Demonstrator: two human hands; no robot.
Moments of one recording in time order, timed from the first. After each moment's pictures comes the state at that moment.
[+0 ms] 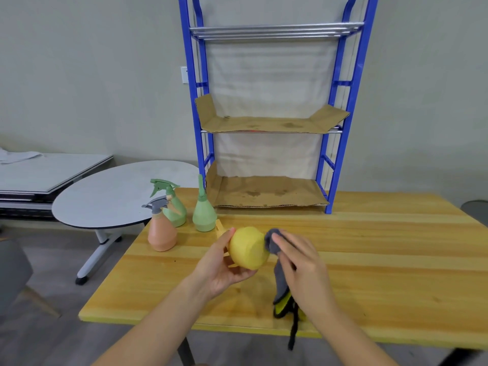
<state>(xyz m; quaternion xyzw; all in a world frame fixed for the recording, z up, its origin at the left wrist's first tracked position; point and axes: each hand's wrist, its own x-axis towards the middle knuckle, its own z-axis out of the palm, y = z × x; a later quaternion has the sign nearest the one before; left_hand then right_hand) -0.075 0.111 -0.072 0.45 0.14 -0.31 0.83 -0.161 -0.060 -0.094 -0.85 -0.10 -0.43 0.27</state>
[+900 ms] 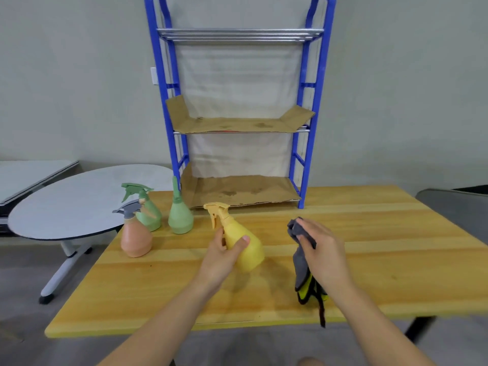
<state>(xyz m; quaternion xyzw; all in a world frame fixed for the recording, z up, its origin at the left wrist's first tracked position) -0.081 0.078 -0.098 0.72 -0.12 -0.13 0.67 -0.185 -0.130 -0.074 -0.88 0.08 -0.36 0.28</state>
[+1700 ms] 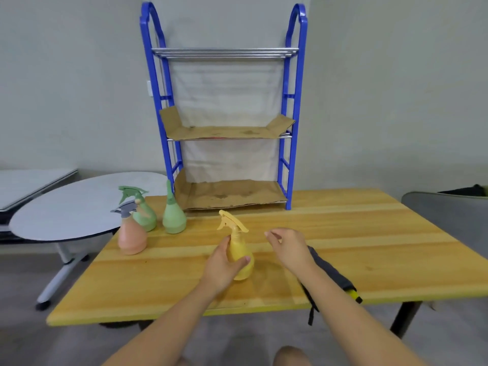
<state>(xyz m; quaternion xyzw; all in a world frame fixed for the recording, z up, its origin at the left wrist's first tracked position) -0.098 0.050 -0.143 0.84 -0.21 -0.03 0.50 -0.175 -0.132 -0.090 -0.91 0.11 -0.22 0.32</state>
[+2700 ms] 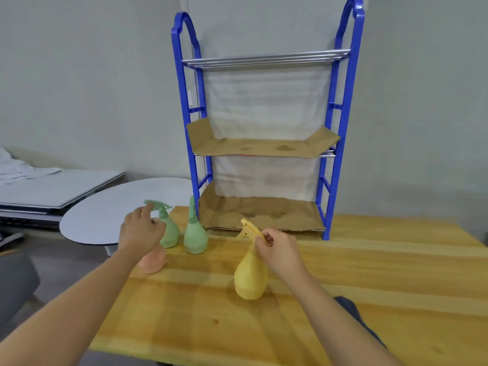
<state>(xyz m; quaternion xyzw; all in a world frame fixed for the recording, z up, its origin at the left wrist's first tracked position) 0.080 0.217 -0.052 0.95 0.02 0.21 0.22 -0.060 -0.113 -0.054 -0.88 0.03 -0.21 0.42</state>
